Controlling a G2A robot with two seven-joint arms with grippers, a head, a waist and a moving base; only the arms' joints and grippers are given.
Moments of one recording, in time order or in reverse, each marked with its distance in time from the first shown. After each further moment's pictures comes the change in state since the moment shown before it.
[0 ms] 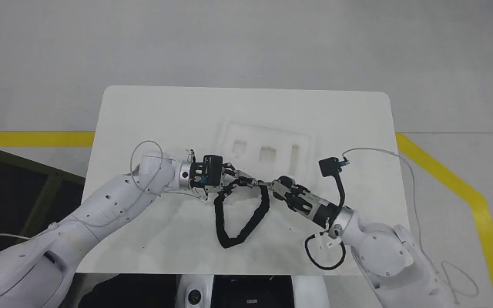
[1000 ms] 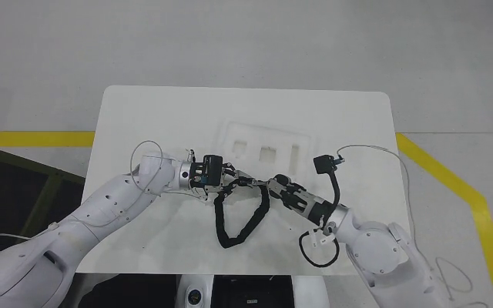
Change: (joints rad) left arm 0.000 0.000 0.000 0.000 0.000 0.000 0.000; right arm 0.032 -0.011 -0.038 -0.004 -0.020 0.064 -0.010
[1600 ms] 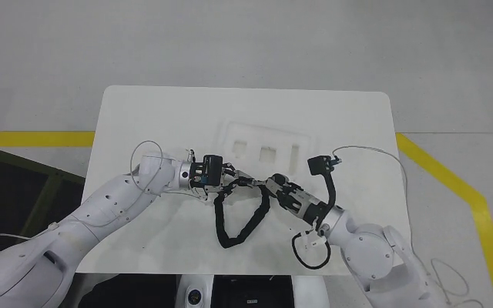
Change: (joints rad) left arm 0.000 0.000 0.000 0.000 0.000 0.000 0.000; right arm 0.007 -0.008 -0.048 -0.041 -0.117 0.073 -0.032
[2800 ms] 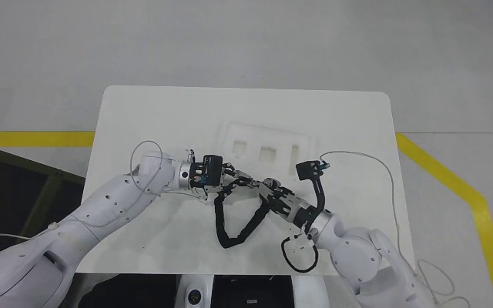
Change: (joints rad) left arm 0.000 0.000 0.000 0.000 0.000 0.000 0.000; right arm 0.016 -0.021 -0.072 0.023 -0.060 0.021 -0.023
